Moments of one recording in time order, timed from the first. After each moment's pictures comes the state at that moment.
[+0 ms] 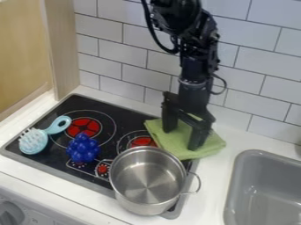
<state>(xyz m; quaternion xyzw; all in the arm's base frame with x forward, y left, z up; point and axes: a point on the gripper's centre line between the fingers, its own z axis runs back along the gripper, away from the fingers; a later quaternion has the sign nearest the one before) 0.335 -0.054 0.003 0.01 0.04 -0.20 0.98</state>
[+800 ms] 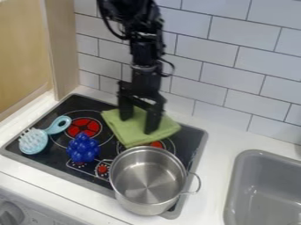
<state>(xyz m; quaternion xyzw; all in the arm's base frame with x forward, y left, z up) 0.333 0.019 0.006 -0.02 0.07 -0.13 0.99</state>
